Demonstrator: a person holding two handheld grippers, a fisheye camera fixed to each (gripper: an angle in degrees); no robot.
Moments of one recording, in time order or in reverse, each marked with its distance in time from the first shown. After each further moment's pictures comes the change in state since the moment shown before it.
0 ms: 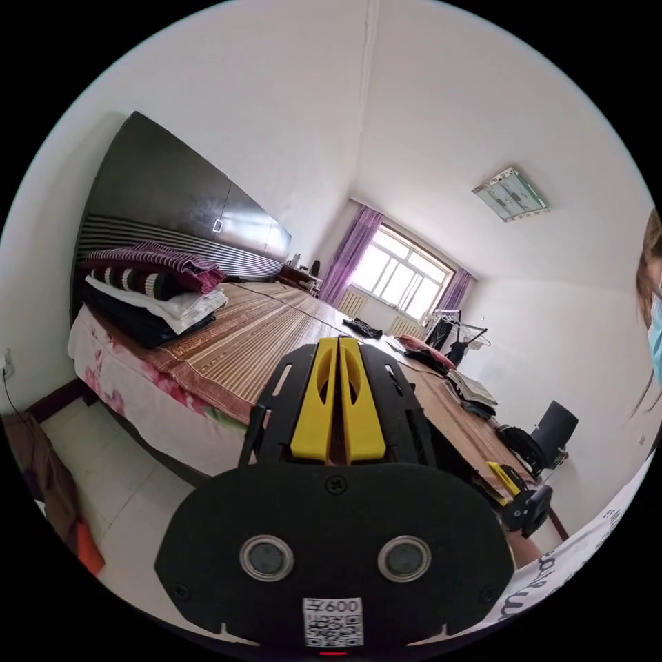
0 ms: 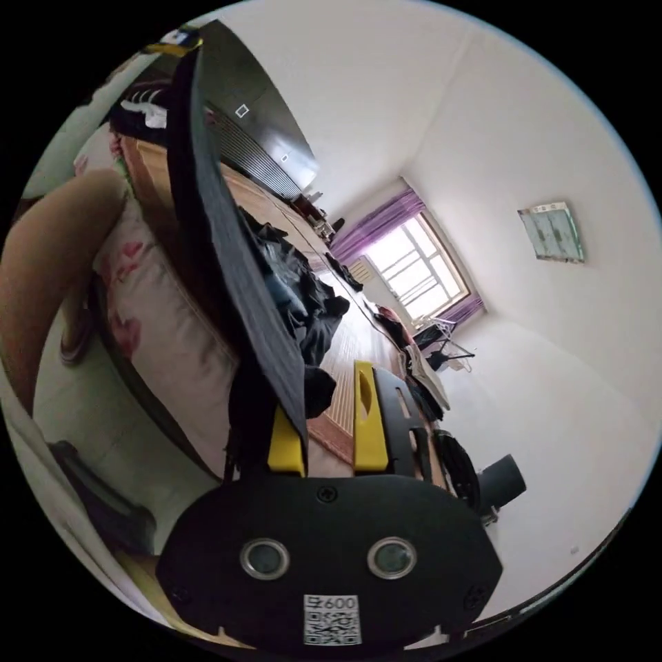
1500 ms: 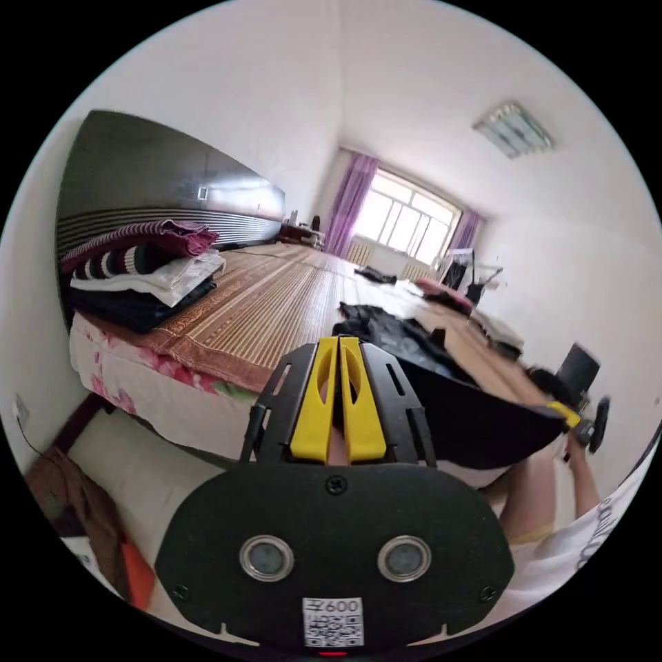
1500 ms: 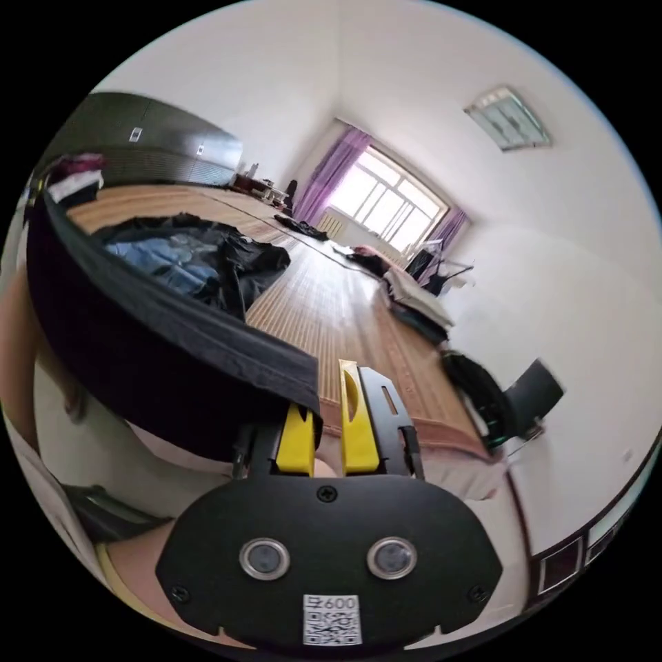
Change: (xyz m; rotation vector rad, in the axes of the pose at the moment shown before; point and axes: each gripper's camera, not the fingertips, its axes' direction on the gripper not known) left arm 0.132 0.142 0.177 -0.252 -0.089 0.181; right arm 0.218 -0.013 -0.149 -0.208 -0.061 0.372
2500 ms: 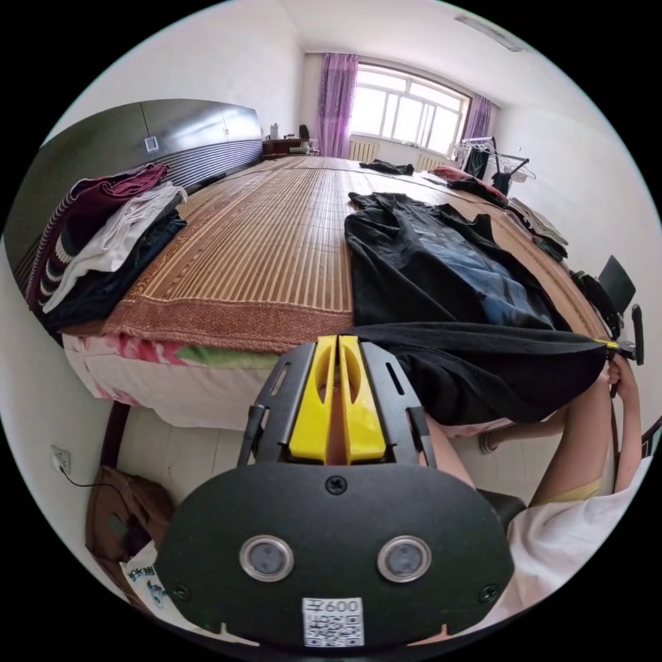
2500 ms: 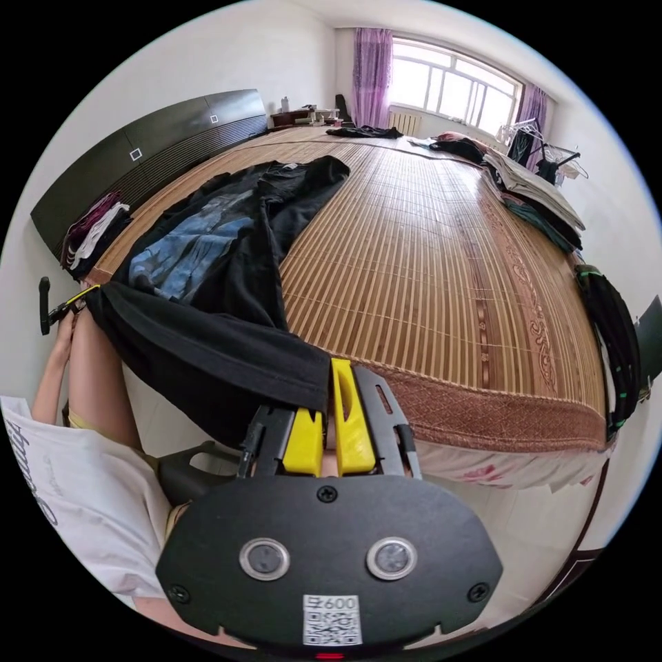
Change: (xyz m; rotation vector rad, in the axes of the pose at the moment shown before) left arm -0.129 0.045 0.300 -0.400 -0.102 0.164; right arm 0.099 -0.080 -0.102 -0.413 -0.514 0.090
